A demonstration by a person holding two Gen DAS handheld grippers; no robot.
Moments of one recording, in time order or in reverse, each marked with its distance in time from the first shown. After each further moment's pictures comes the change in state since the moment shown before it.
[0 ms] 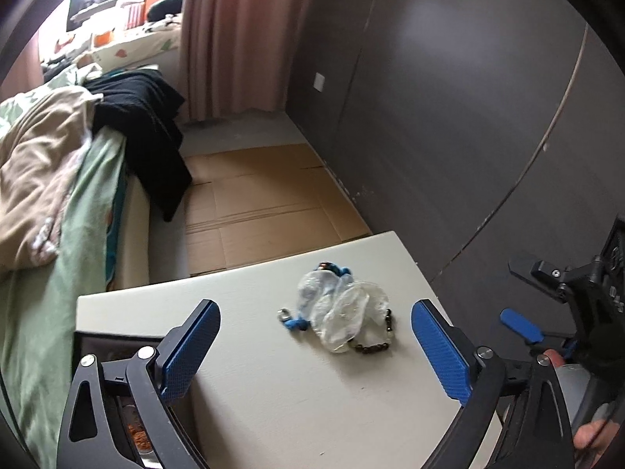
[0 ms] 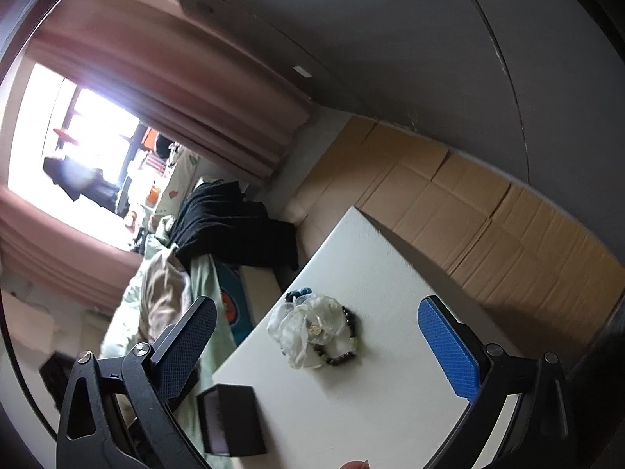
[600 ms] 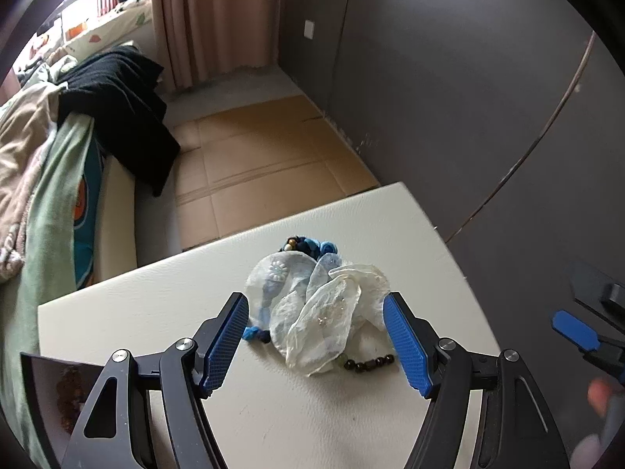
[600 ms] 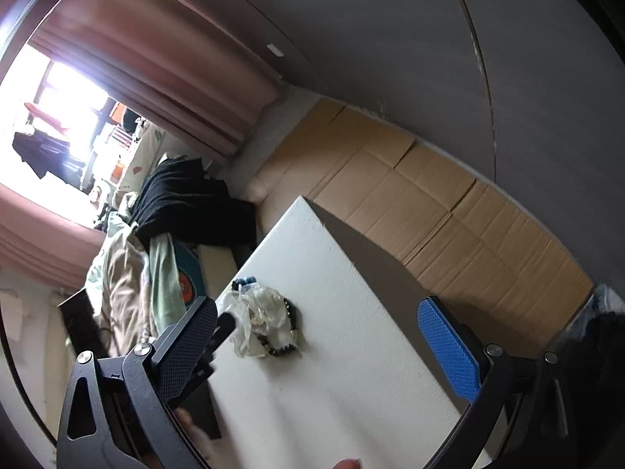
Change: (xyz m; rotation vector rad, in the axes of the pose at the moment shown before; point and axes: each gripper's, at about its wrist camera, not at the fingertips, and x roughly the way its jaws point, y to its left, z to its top) left arm 0.094 -0.029 0.002 0.063 0.193 0.060; right arm 0.011 -0.026 0.013 -0.010 0.103 -0.137
